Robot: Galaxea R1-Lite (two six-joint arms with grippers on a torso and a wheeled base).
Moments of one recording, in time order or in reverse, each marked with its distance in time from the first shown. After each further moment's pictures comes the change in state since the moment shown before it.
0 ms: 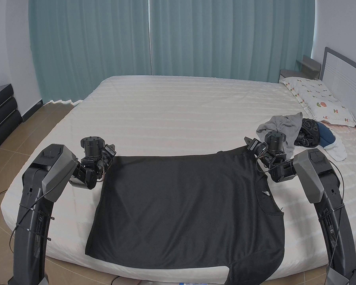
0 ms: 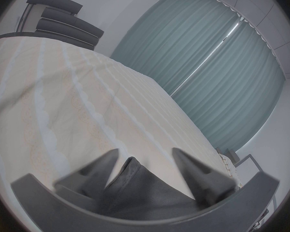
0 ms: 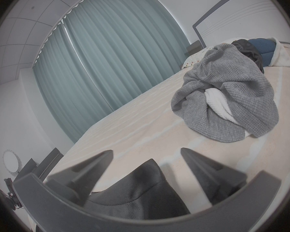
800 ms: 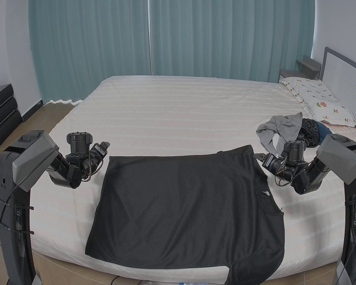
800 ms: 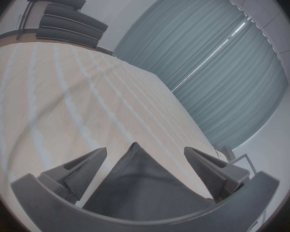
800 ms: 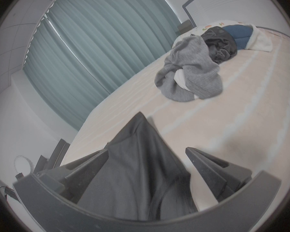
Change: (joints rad) left arm 0.014 -0.311 0.431 -0.015 -0.079 -0.048; right arm -0.027 -0.441 0.895 -0.206 0.164 0.066
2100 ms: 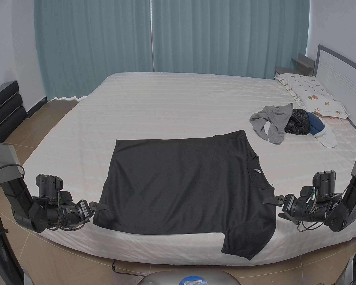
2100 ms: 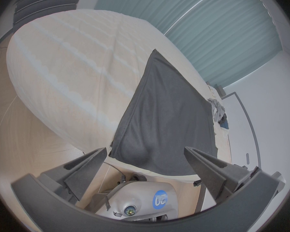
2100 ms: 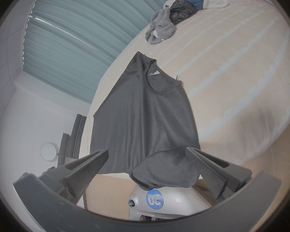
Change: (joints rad) left arm 0.077 -0.298 0.801 -0.100 -0.453 0.337; right arm 0.016 -0.385 0.761 -0.129 0.257 0.068
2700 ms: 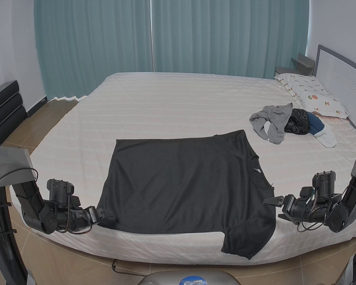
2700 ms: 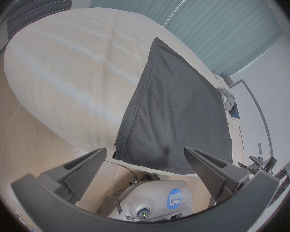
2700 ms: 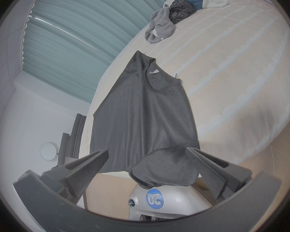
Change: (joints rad) left arm -0.044 0.094 -0.051 -0.003 0.085 0.066; right arm 0.002 0.002 0.000 0.000 0.001 0.000
